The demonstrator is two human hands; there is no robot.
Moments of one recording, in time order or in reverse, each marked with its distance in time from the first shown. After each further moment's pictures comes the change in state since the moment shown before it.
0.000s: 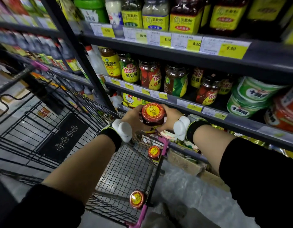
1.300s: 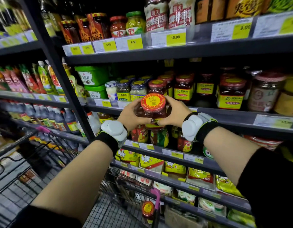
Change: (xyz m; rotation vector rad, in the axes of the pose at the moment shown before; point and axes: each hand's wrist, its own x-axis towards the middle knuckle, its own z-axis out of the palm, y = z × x) left_hand -0.003 0.158 -0.094 -0.380 0.172 0.506; right_hand -0.075 -0.099 -0.166 -0.072 0.510 -0.199
